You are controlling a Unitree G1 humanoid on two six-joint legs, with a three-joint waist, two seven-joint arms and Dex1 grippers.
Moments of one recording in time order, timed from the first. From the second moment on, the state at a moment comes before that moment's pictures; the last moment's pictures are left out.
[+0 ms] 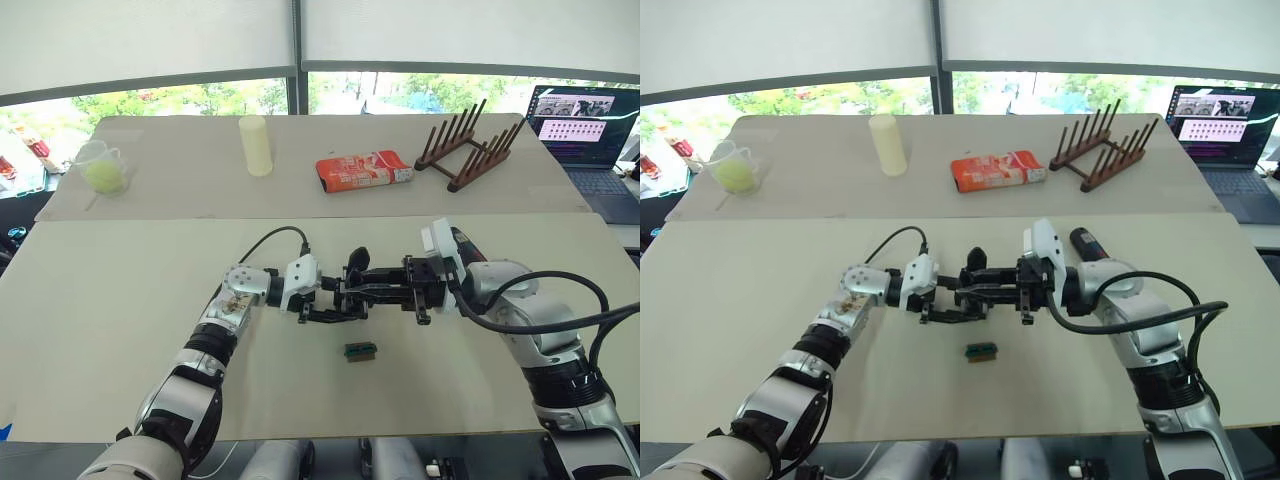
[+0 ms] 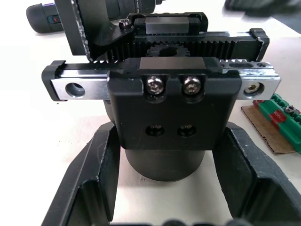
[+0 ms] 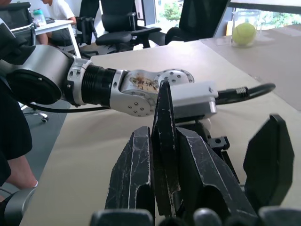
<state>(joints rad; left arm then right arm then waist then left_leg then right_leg) -0.70 0.26 -0.23 0.71 -0.11 -0.26 -1.34 -0.45 -0.58 0.11 -0.14 0.56 0.41 1.20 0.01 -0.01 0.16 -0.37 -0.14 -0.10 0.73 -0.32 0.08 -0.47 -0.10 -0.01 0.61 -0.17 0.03</state>
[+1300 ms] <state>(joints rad) -0.69 0.26 -0.25 0.70 -0.11 -0.24 -1.31 -0.47 -0.55 0.15 -0.03 0.50 0.33 1.26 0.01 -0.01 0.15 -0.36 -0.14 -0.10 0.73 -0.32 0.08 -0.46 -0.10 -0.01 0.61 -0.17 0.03</state>
